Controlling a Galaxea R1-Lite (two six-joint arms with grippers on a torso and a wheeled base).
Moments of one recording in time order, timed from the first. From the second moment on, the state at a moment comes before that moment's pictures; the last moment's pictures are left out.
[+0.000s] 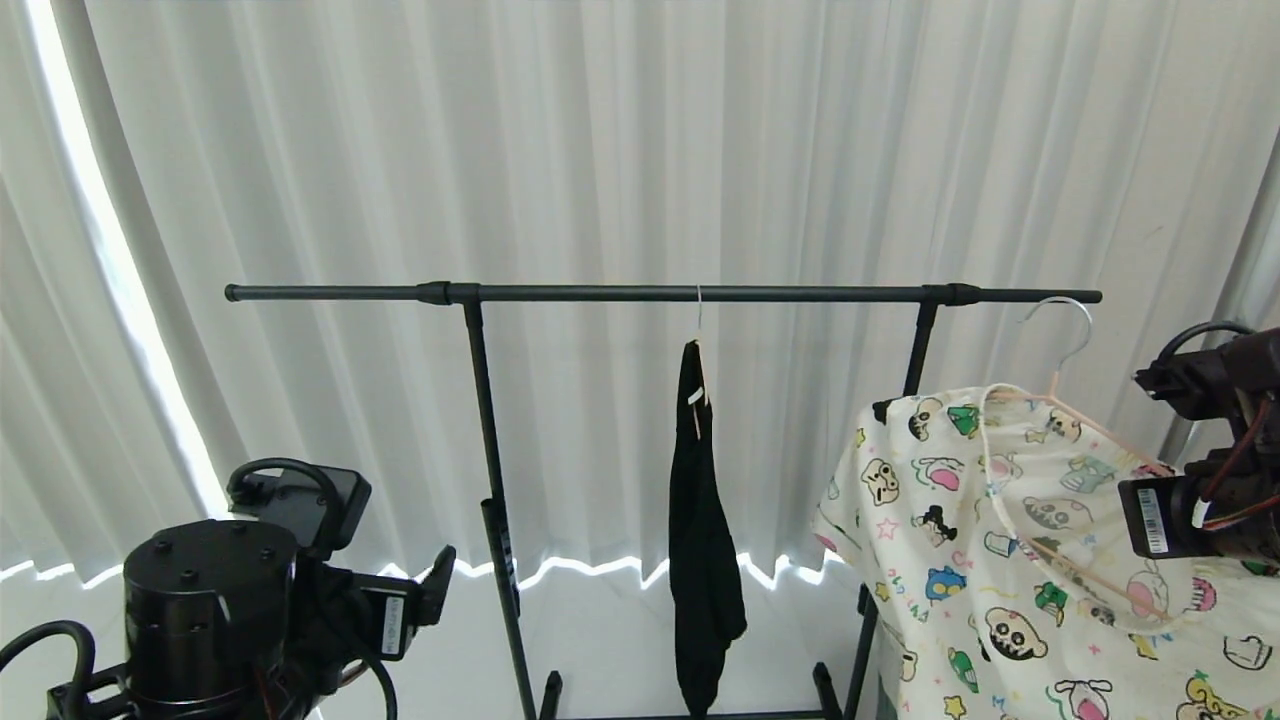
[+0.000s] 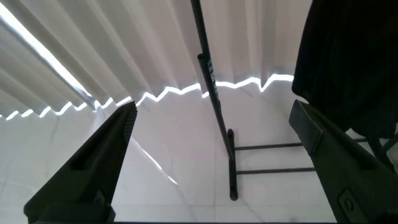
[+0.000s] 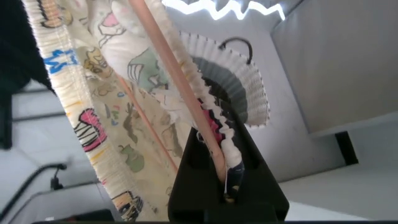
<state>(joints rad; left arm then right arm) -0.49 1.52 -0.21 -0.84 0.54 0.03 0.30 1.39 -0.83 0.19 -0.42 0.16</state>
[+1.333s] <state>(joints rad) -0.50 1.52 -0.21 -0.85 0.54 0.03 0.31 1.56 -0.93 0.06 -0.42 0.10</state>
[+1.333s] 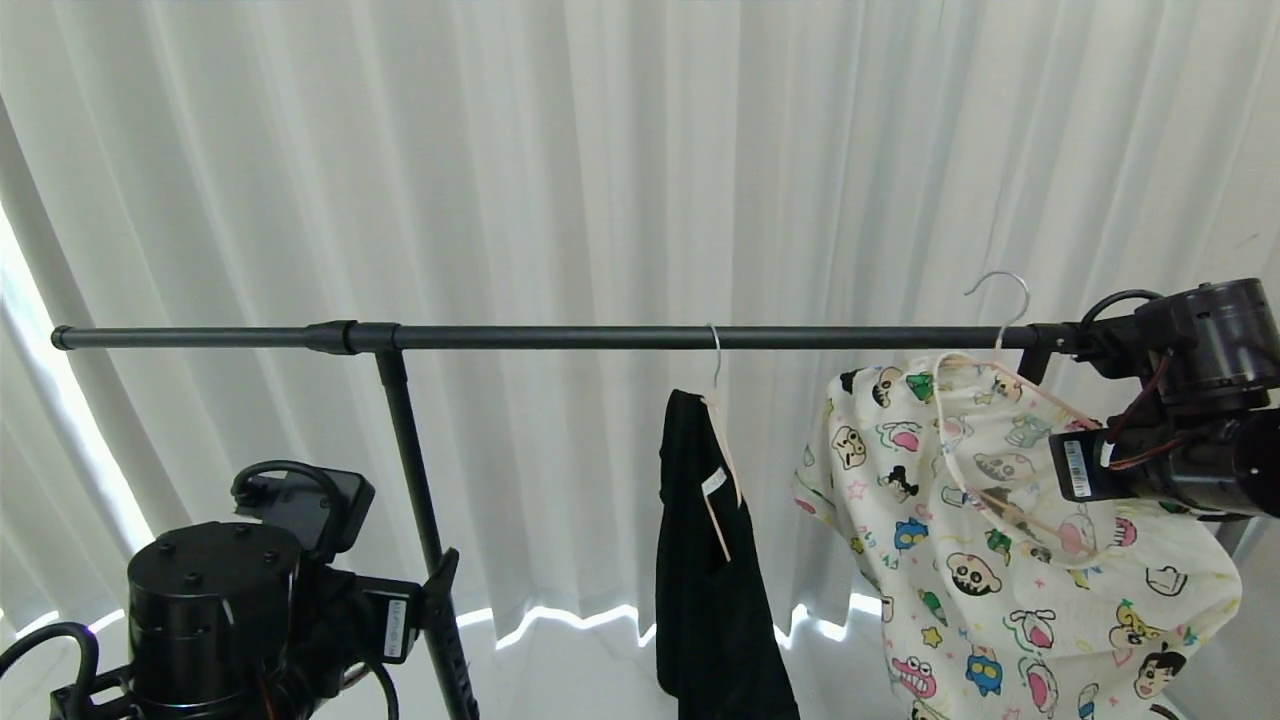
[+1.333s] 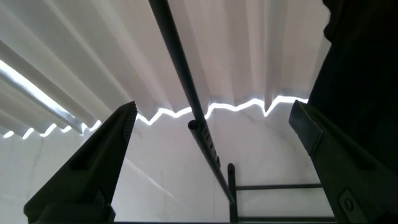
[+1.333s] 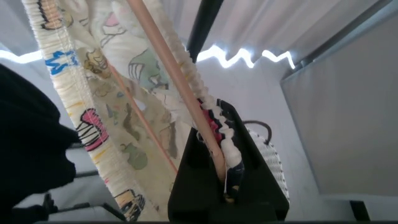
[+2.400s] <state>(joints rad) -0.50 1.51 -0.20 -0.85 0.54 0.03 0.33 1.78 -1.03 0.04 -0.42 0.10</state>
